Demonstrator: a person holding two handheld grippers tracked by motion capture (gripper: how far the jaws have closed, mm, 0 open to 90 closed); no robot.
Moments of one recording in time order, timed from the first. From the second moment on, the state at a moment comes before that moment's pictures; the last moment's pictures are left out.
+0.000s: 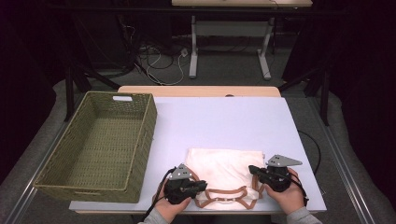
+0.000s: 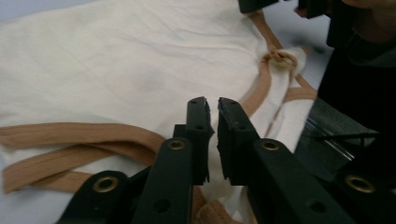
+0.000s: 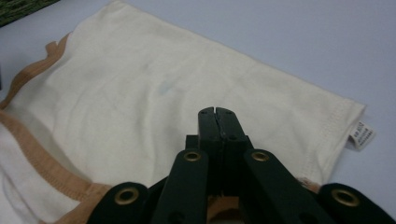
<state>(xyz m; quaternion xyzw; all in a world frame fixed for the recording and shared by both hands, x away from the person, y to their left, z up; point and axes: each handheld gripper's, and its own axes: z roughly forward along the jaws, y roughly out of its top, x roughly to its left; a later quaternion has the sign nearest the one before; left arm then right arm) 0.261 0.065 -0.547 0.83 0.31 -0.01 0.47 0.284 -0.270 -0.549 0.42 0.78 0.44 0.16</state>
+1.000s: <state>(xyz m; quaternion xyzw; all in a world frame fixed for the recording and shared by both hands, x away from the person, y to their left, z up) 0.269 0.071 -0.541 0.84 0.31 0.01 0.45 0.309 -0.295 -0.553 0.47 0.75 0.43 0.18</state>
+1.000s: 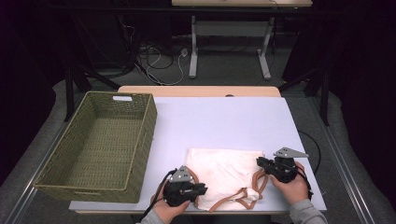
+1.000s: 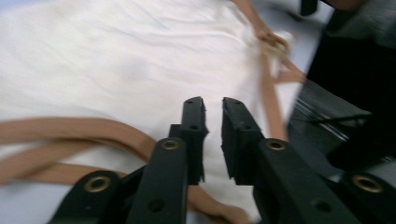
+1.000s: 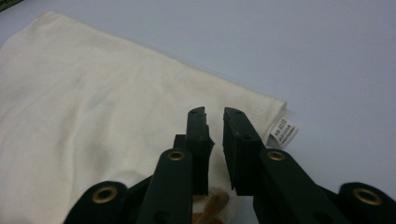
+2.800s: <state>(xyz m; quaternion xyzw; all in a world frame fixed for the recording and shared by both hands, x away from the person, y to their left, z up) 0.384 0.077 -0.562 0.81 0.43 0.02 0.40 0.354 -0.299 -0.563 0.47 0.78 0.39 0.15</state>
